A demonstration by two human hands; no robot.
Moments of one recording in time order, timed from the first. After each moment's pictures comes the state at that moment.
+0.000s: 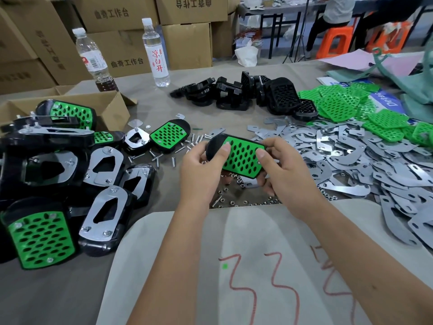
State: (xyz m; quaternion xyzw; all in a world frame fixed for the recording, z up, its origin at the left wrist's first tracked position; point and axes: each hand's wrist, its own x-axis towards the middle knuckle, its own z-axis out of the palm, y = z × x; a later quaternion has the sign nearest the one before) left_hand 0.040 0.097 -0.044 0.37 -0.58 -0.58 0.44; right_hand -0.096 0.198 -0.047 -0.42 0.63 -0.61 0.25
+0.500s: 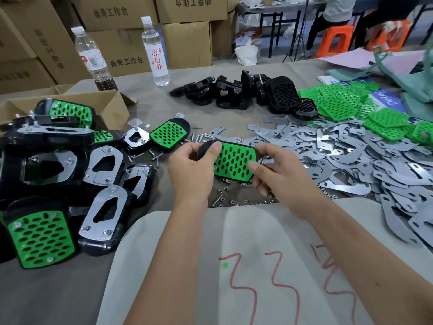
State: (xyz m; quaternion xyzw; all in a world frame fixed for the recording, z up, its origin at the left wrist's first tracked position) left_hand 0.042 0.089 -0.047 0.41 -0.55 -0.53 0.51; right_hand -0.097 0.200 -0.050 -0.45 0.60 -0.59 0.31
